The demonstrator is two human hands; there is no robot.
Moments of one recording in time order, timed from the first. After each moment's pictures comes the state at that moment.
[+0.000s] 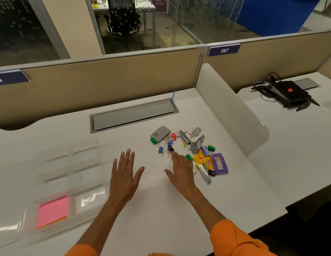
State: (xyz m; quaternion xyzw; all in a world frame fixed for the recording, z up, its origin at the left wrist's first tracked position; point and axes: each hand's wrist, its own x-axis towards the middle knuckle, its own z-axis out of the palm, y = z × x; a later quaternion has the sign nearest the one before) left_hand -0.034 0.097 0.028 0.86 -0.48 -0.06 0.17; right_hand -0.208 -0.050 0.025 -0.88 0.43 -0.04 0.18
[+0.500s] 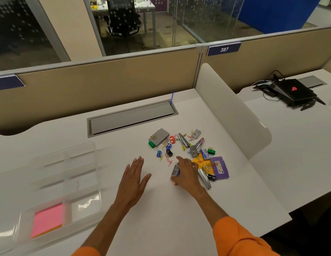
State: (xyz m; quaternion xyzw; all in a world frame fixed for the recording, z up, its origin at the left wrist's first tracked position) left_hand -0.054 0.070 0.020 0.82 -0.50 -0.15 0.21; right_hand -0.221 -0.092 0.010 -0.85 0.46 0.00 0.25
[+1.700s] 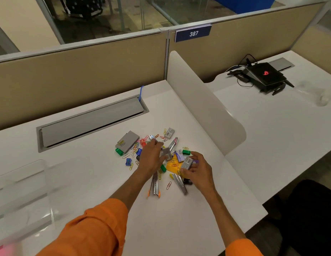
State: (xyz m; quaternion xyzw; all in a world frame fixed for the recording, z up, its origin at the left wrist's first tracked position) left_hand -0.121 -0.146 0.015 0.77 -0.58 -0.18 0.20; right_hand -0.325 -0.170 0.023 -0.63 0.58 -0.23 0.47
